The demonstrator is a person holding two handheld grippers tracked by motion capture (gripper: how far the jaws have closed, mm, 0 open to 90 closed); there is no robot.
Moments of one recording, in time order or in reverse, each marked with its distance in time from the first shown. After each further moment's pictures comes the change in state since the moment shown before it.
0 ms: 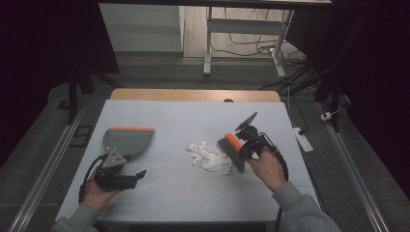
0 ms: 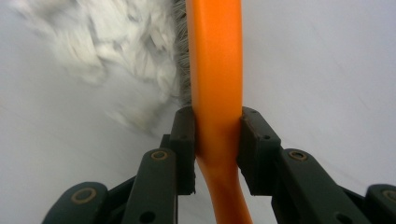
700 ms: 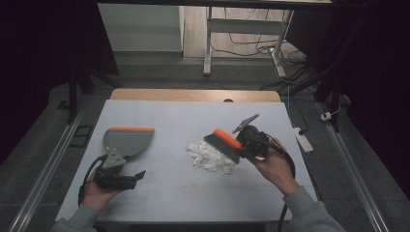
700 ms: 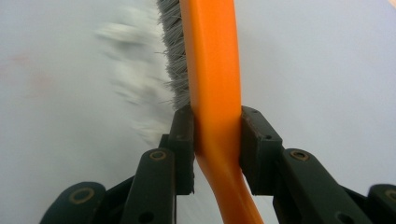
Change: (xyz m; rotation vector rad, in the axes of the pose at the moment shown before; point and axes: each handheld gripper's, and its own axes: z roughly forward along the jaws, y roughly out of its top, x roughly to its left) left arm -0.002 -0.002 0.001 0.013 0.011 -0.003; right arm 0.001 -0.023 -0.043 -0.232 -0.077 -0.275
